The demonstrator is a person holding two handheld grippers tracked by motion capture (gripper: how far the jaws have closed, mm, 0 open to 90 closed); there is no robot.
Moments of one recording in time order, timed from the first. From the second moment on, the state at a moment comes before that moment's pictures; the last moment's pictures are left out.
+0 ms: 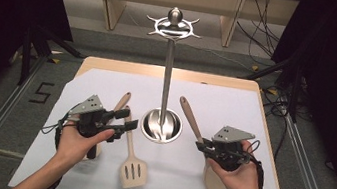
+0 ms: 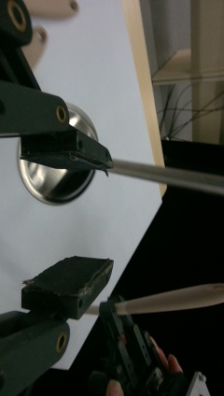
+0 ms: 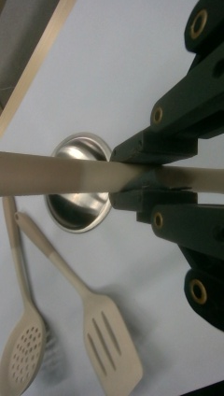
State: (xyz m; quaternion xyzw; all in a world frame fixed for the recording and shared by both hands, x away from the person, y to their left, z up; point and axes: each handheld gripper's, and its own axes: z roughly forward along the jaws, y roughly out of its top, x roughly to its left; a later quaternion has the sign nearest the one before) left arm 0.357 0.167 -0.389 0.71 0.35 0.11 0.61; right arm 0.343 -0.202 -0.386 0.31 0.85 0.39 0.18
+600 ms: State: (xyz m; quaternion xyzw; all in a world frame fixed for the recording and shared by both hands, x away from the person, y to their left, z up) left arm 0.372 0.080 -0.355 0.73 0.28 0.08 0.61; right arm 0.343 -0.156 -0.368 0.28 0.84 0.43 0.18
